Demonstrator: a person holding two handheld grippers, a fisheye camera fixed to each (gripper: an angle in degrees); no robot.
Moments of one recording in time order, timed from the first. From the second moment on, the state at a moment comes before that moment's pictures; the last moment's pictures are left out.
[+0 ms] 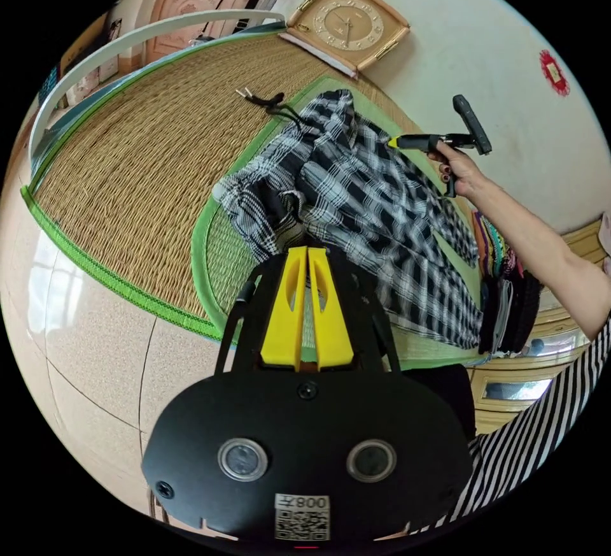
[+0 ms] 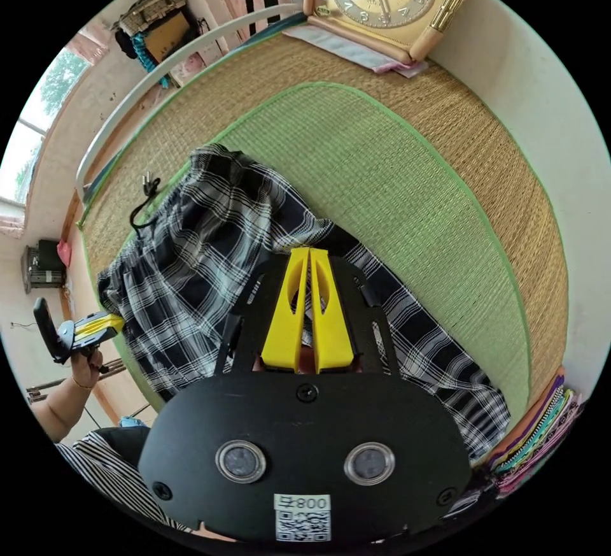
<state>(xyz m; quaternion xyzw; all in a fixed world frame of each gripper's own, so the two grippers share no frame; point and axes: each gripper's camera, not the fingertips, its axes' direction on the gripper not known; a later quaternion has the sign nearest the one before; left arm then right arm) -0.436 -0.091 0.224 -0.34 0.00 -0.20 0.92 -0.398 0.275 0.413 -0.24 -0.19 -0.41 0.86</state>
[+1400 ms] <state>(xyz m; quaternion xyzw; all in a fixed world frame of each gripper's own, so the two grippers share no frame) -0.245 -0.401 0.319 -0.24 -0.03 0.03 0.97 -0.120 0.267 0.442 -0.18 -0.24 -0.22 0.93</state>
